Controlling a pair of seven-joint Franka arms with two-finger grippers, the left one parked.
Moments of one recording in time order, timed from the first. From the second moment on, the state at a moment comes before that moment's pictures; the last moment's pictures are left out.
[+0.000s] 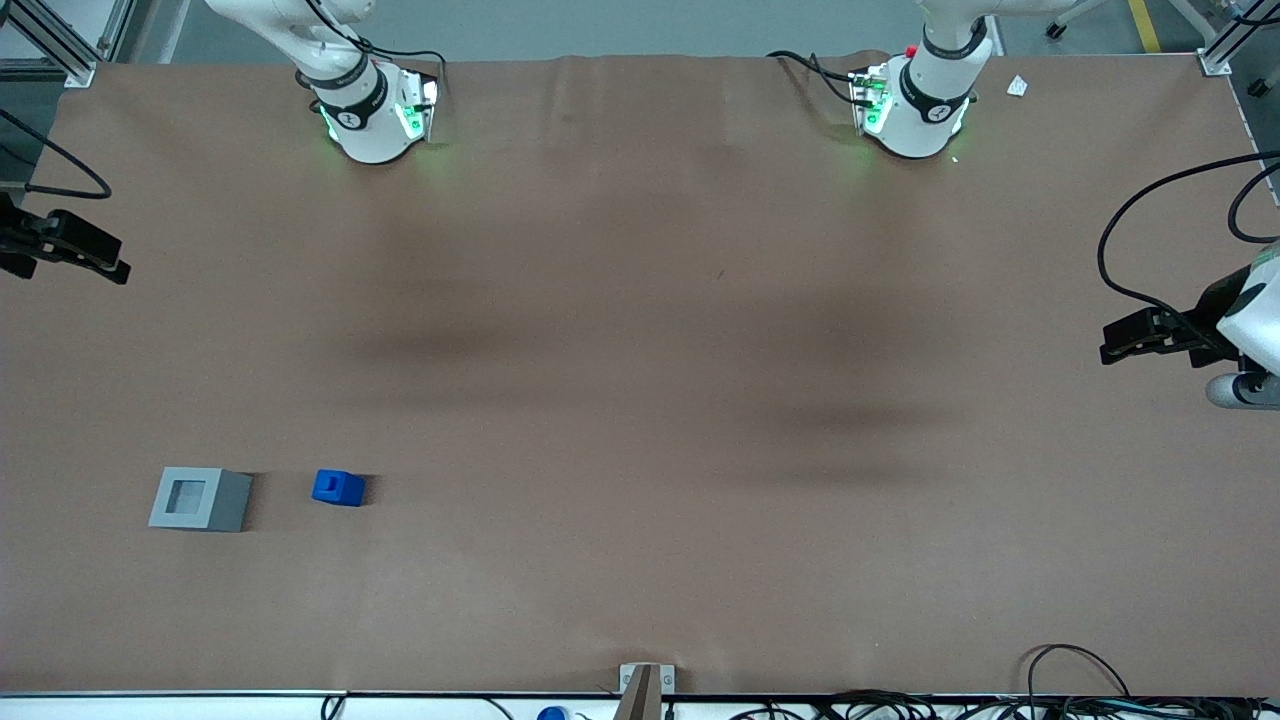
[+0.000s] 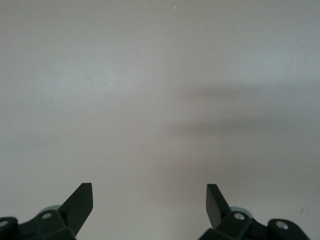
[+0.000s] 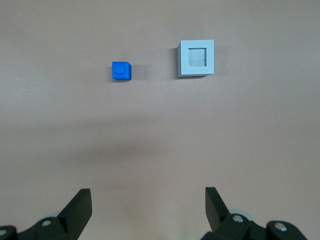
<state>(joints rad) -0.05 0.04 0.01 -1.46 -0.04 1.49 0.02</state>
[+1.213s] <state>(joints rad) -0.05 0.05 0.01 -1.47 -0.02 1.52 0.01</state>
